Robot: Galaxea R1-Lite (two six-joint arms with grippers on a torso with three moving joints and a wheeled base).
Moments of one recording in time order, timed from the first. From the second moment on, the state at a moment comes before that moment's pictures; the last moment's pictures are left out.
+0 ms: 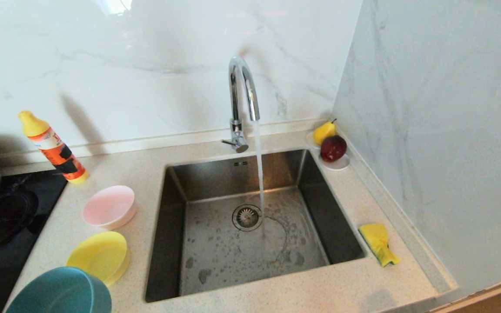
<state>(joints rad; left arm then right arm) -0.12 1.01 -0.90 0.94 -0.03 -0.70 0.01 0.00 -0.54 0.52 0.32 -0.06</state>
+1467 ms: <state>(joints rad) -0.12 1.03 -0.84 0.87 -0.06 -0.70 -0.26 0.73 -0.88 0.64 0.68 -0.32</state>
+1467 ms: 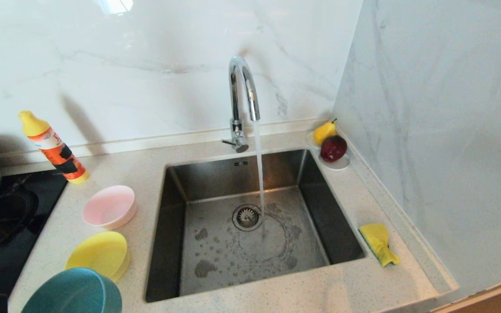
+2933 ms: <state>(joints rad) -0.12 1.09 -0.78 0.79 -0.06 -0.69 0.38 1.14 -1.04 0.44 0.07 0.04</state>
